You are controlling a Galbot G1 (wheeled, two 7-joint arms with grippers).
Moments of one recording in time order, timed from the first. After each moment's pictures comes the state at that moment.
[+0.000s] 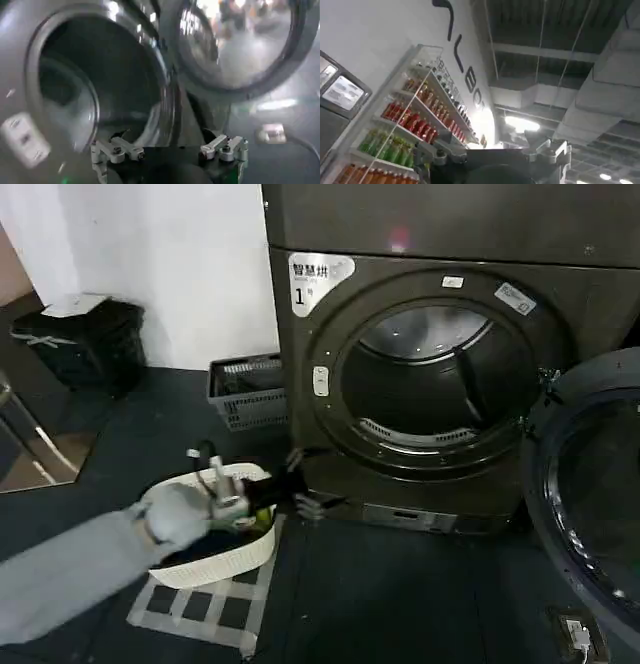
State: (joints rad) left arm 0.24 -0.56 0.64 -1.80 -0.64 -0.08 0.33; right arm -1.62 0.86 2.30 1.59 0.19 -0.13 -0.08
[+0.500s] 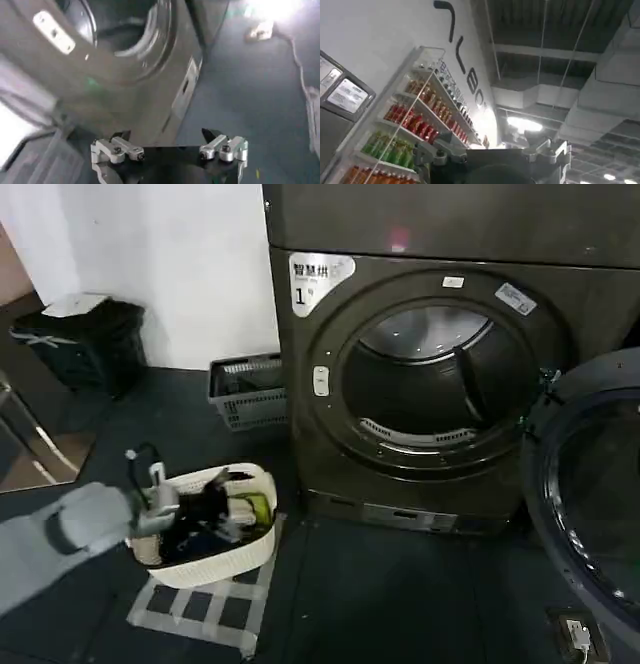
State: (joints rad) left arm 0.23 -0.27 0.63 -1.89 -0.55 0.16 0.44; right arm -1.59 0.85 2.27 1.60 0.18 -0.13 -0.08
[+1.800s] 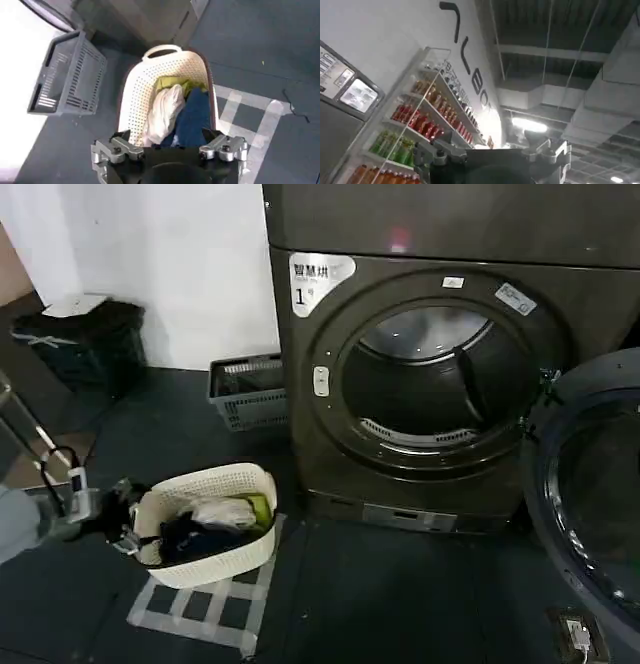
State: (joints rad) left arm 0.52 -0.02 0.32 -1.89 -0.43 0.32 0.52; right arm -1.57 0.86 2.25 1.61 0.17 -0.13 -0.09
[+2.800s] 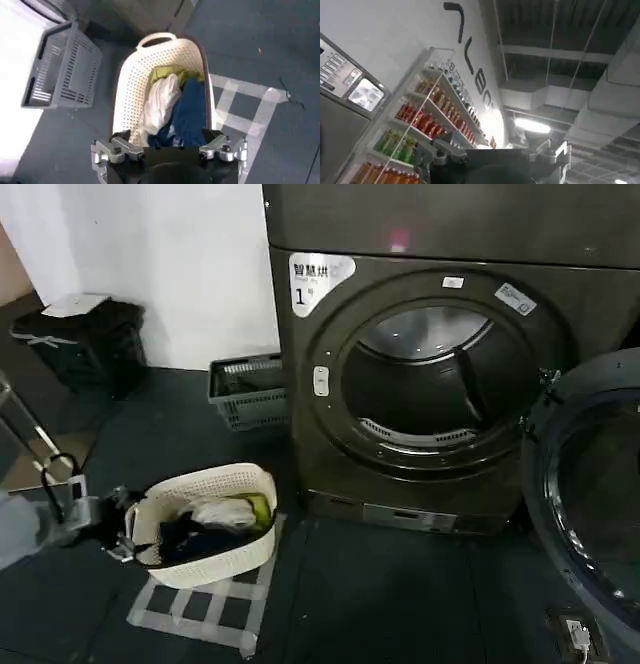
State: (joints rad) left arm 0.52 -0.01 0.35 -1.88 -0.39 0.32 0.52; right arm -1.58 0.88 2.24 1.63 0.18 -0.13 -0.10
